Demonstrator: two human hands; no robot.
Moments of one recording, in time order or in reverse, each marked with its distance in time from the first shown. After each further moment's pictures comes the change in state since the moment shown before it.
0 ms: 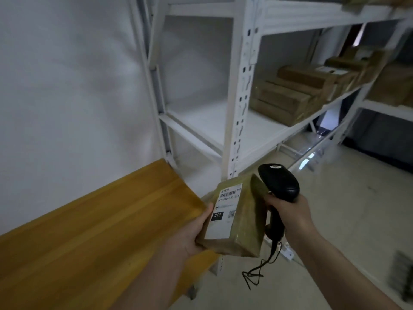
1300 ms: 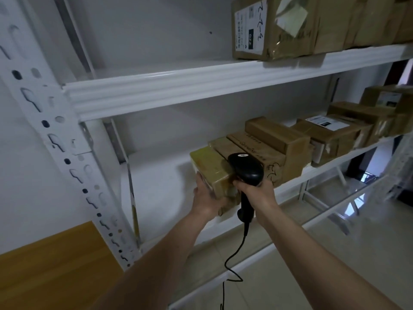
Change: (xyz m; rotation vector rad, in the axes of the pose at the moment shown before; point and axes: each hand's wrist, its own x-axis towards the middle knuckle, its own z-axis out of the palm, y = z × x) left_hand 0.227 0.184 0.302 0.643 0.603 0.734; right_hand 0.357 -0.131 -0.079 0.014 -0.407 -0.113
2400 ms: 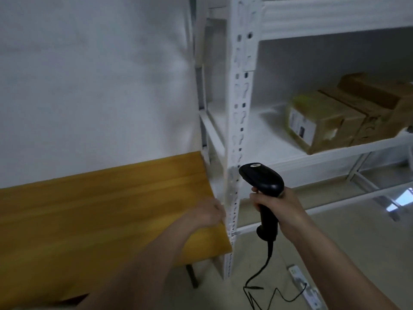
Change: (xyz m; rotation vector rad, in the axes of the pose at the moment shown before) left_hand -0.193 -0.147 -0.213 0.515 -0.288 -0.298; right_hand -0.213 0.081 0.141 -0.082 -0.279 0.177
